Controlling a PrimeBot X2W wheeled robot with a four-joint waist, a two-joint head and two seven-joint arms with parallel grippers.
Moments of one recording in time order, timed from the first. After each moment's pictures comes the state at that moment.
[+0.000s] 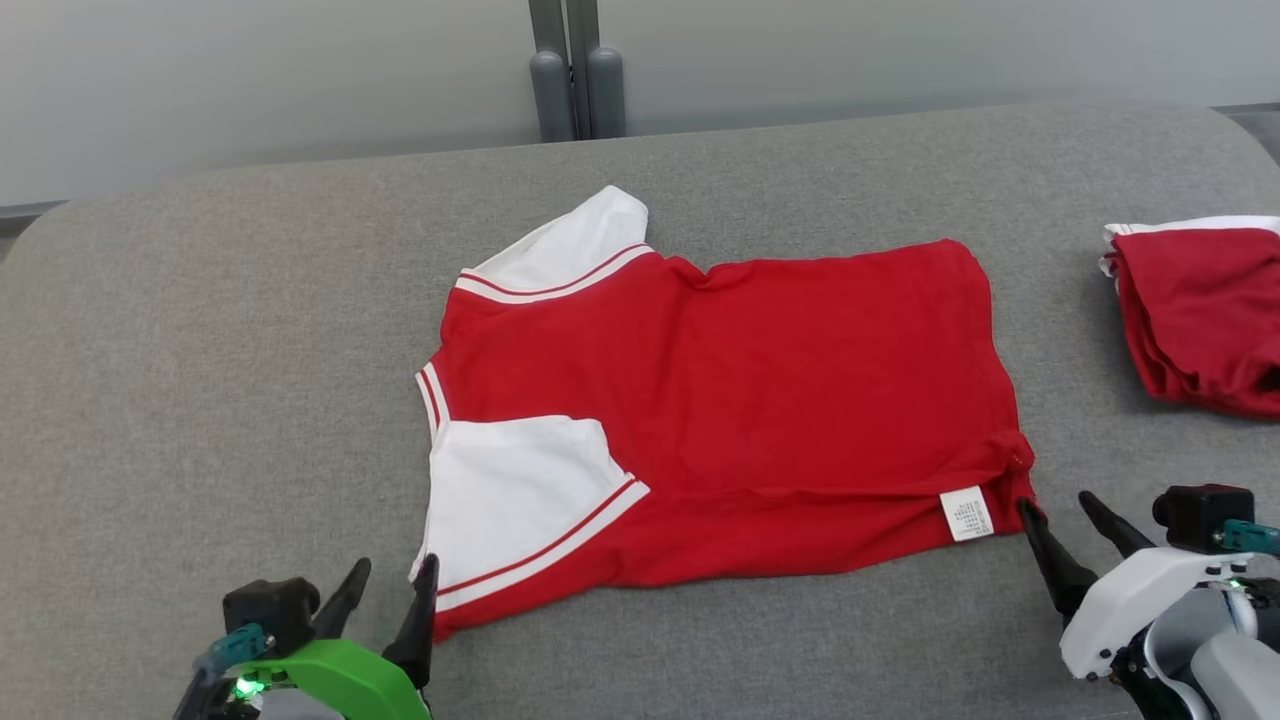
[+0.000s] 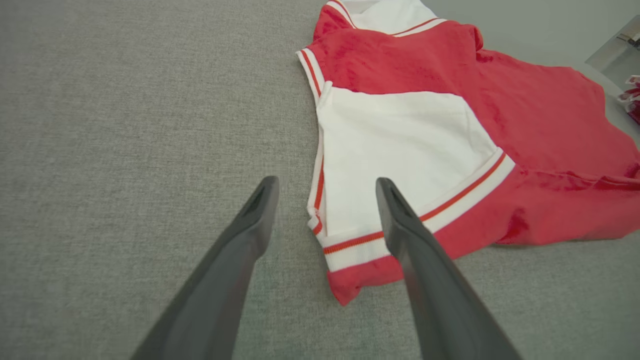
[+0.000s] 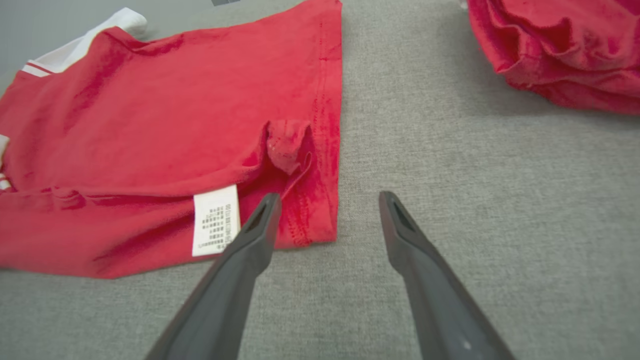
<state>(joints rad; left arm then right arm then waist) -0.12 0.44 -0.62 0.26 -0.86 0.16 -0.15 -0.17 -0.45 0.34 0.48 0.69 0.13 -0.11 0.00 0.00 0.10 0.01</state>
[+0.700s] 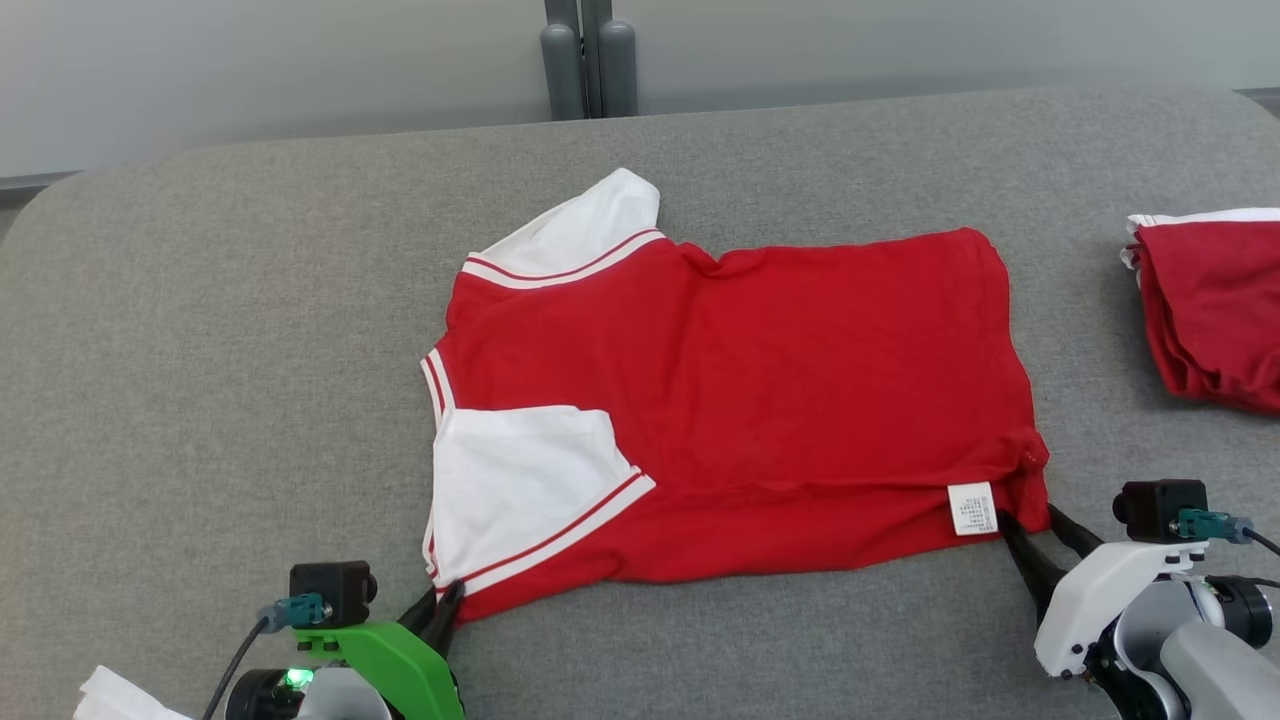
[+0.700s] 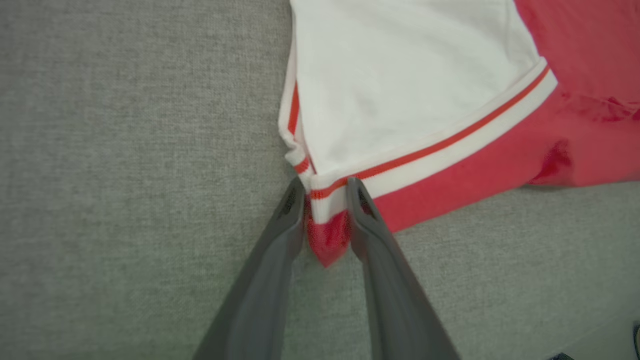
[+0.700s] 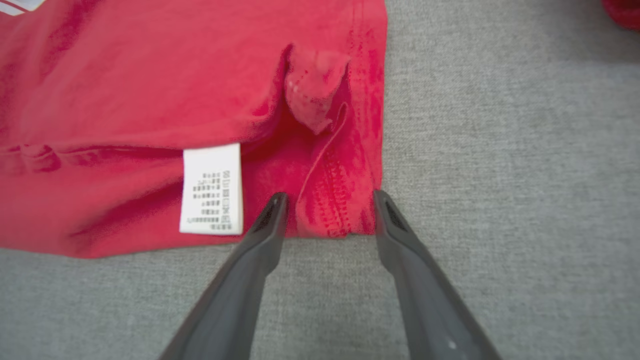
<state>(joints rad) -0.22 0.37 -0.70 0.43 -0.90 0.08 0.00 -0.26 -0.44 0.46 0.59 0.75 0.13 -0.08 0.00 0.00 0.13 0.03</state>
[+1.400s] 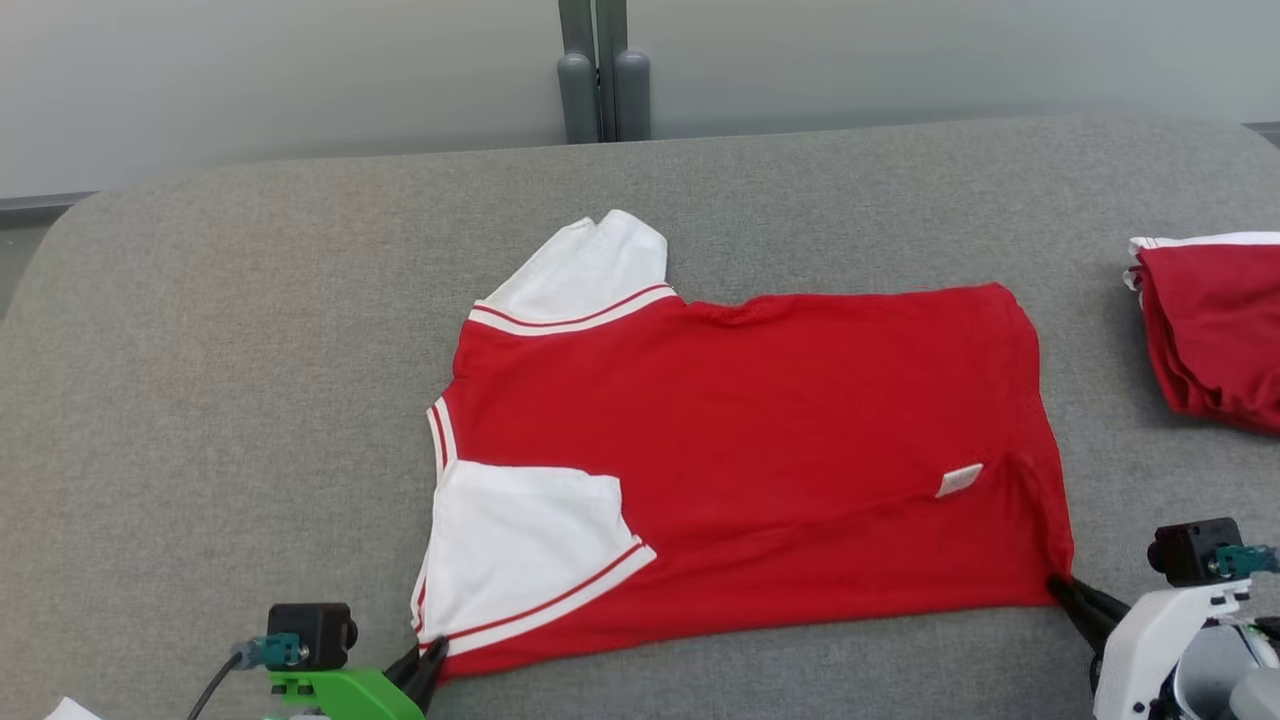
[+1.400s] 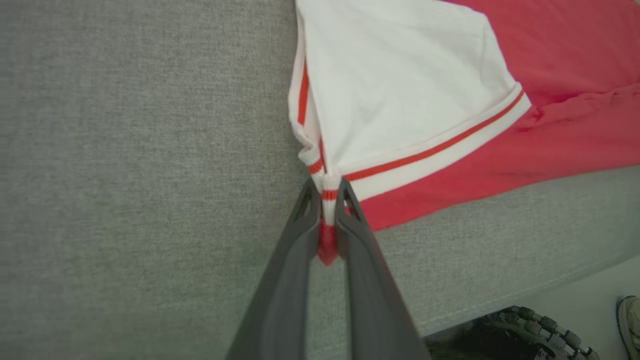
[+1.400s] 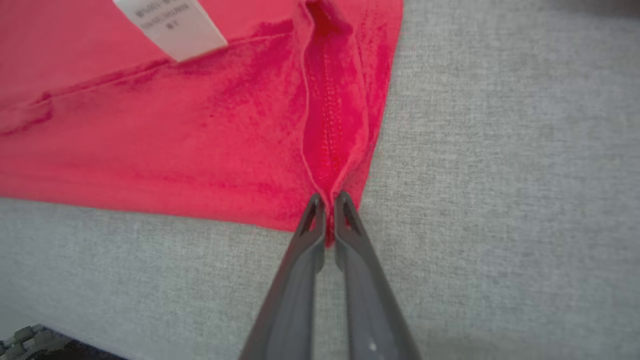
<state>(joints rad) -0.12 0.48 -0.70 0.24 -0.94 0.14 0.10 -0.17 -0.60 0.54 0.47 0.85 0.13 0.02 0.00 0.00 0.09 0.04</state>
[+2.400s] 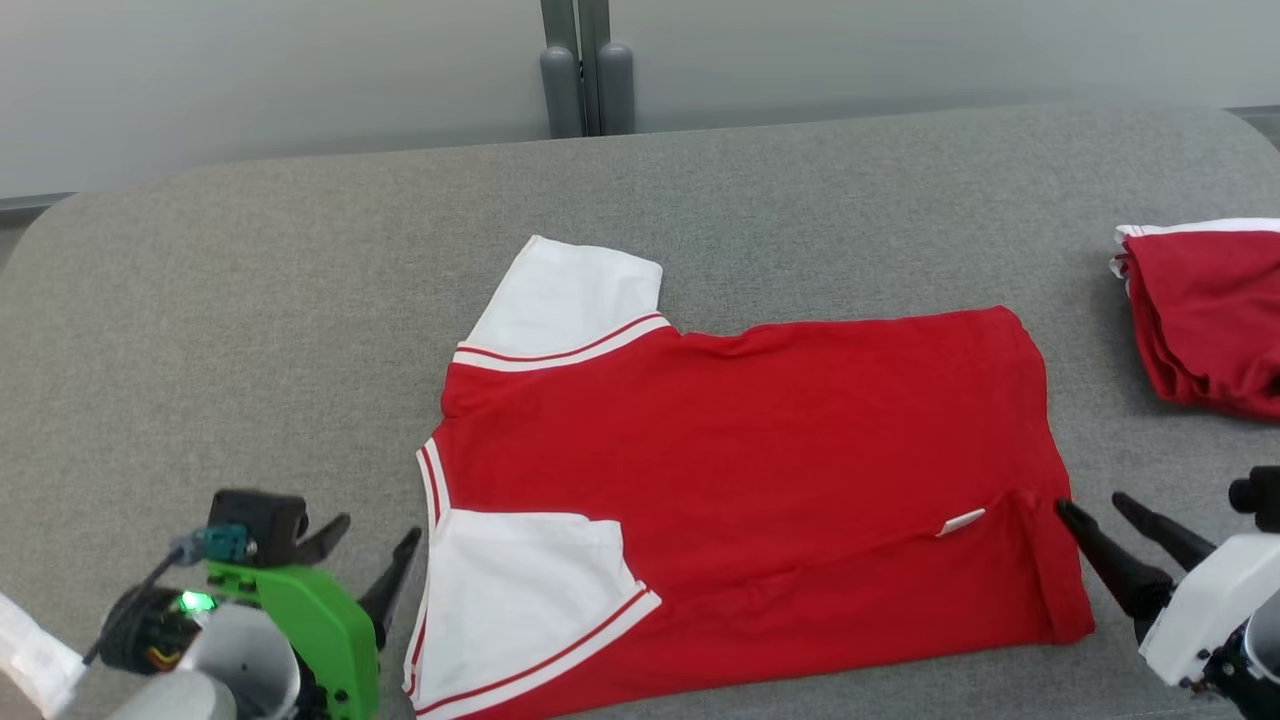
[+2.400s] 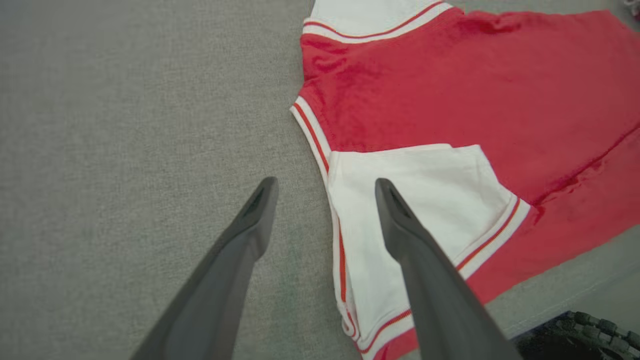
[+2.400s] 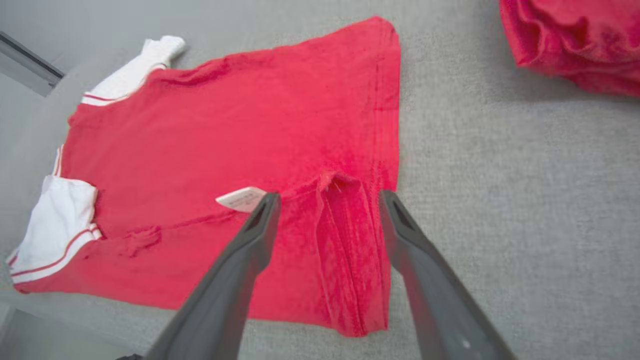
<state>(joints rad) -0.20 0.67 -0.69 -0.03 -0.85 0.22 0.23 0.00 -0.64 0.26 0.10 0.93 0.13 0.15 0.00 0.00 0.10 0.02</state>
